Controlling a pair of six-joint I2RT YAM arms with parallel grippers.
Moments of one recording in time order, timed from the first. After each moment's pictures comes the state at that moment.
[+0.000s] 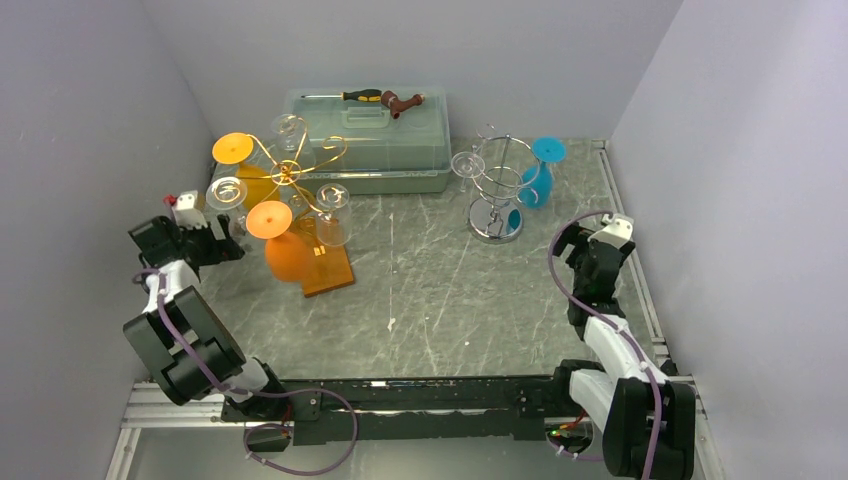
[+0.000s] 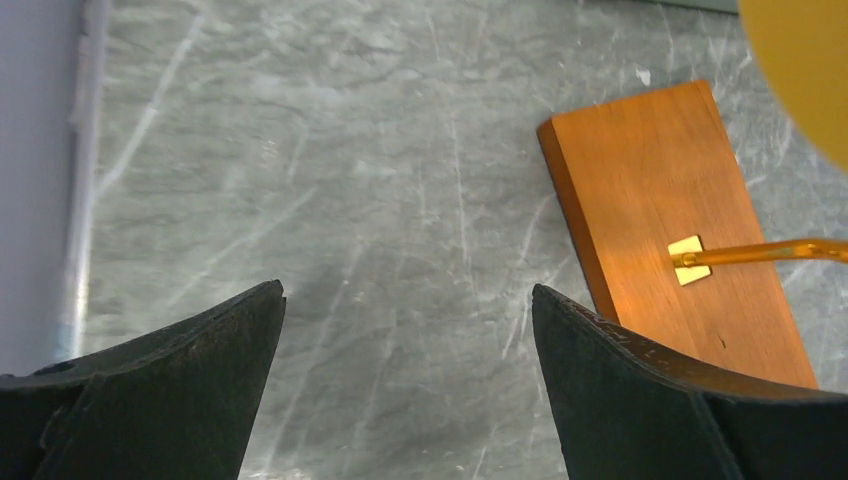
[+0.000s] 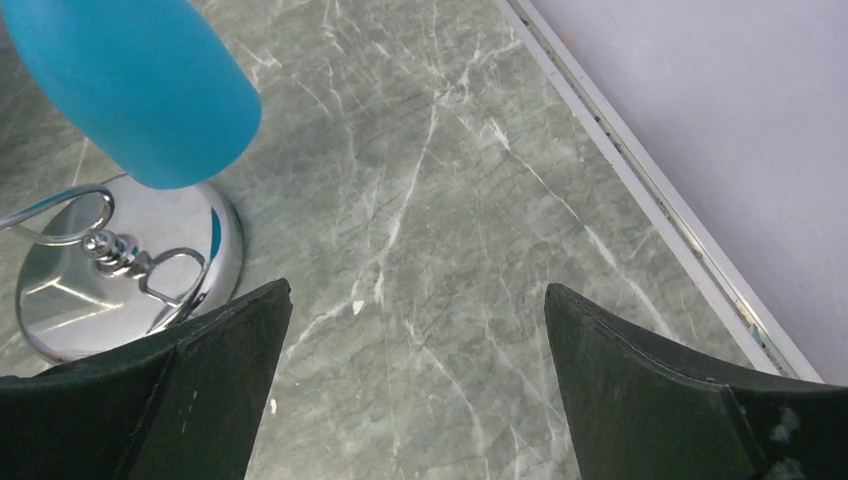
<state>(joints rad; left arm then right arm) 0.65 1.38 0.79 -0.09 0.64 0.23 -0.10 0.94 0.30 0.42 0.23 0.16</state>
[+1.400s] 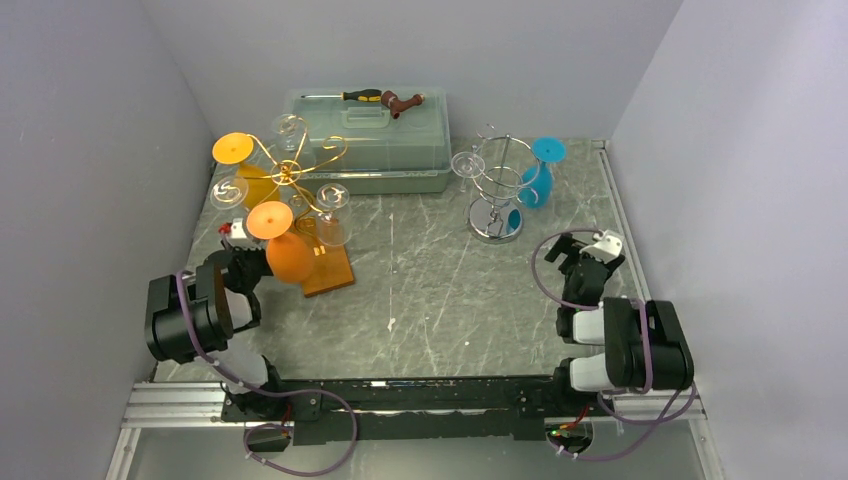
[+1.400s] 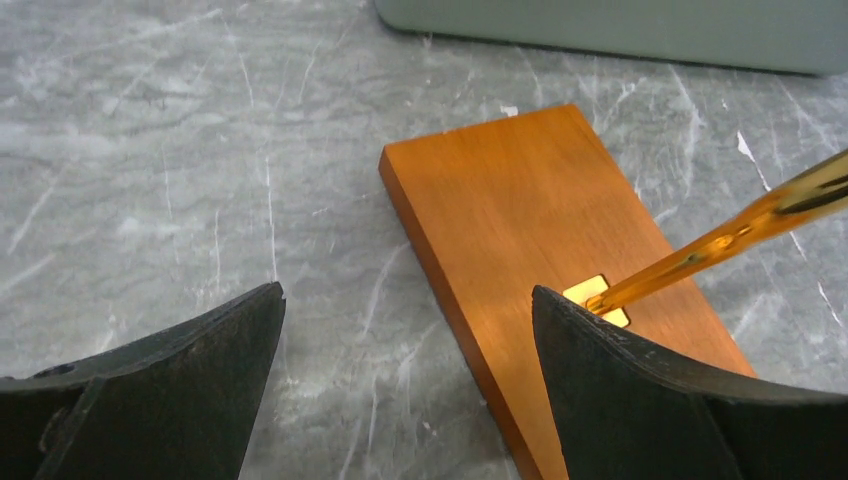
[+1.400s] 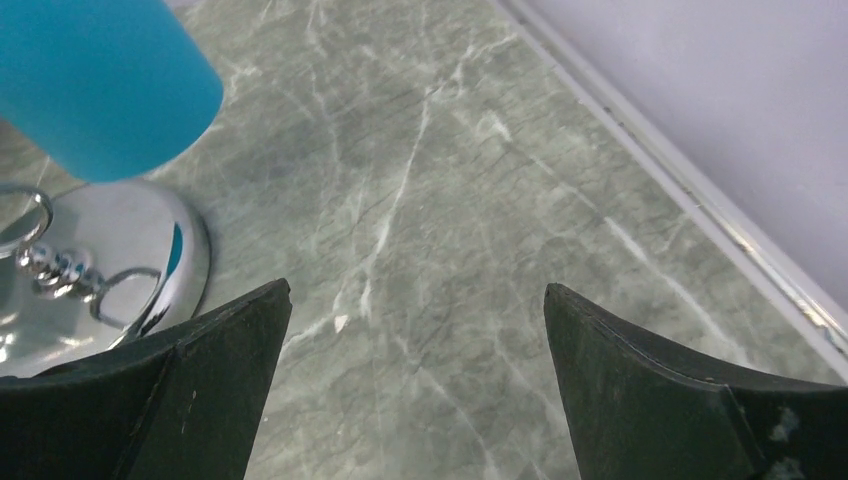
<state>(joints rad) 0.36 1.60 0.26 1.09 0.53 -0.11 -0.09 1.35 0.12 1.10 0.28 0.19</state>
